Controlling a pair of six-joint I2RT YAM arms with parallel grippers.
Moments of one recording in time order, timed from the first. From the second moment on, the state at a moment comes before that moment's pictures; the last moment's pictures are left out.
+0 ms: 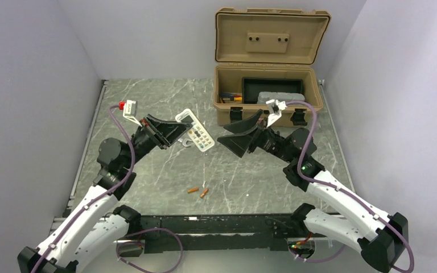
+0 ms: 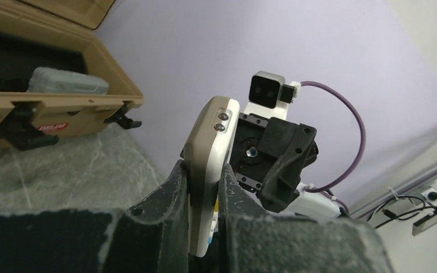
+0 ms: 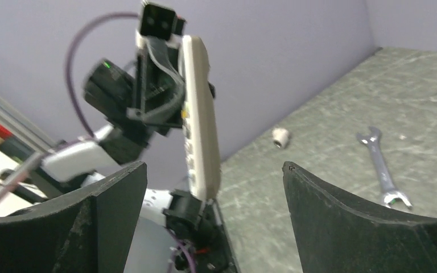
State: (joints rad) left arm -0.48 0.74 0.62 0.53 0.41 -1.07; right arm 0.70 0.90 0.72 0.50 -0.43 0.75
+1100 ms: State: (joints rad) left arm -0.51 0.85 0.60 0.41 0.48 -1.15; right arm 0.81 1.03 0.63 0.49 -0.48 0.68
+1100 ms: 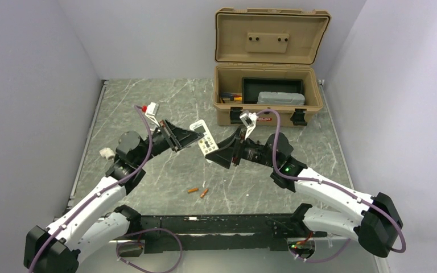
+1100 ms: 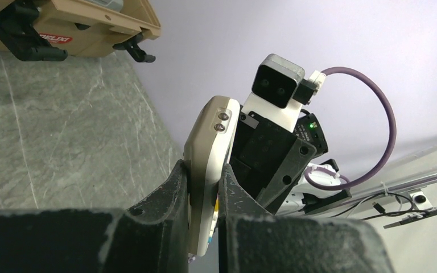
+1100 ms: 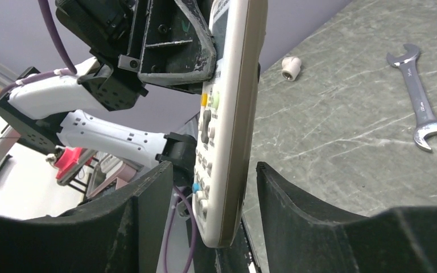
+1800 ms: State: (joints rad) left arm -0.51 0.86 0.59 0.47 0.47 -1.15; right arm 0.81 1.01 0.65 0.40 -0.40 0.67
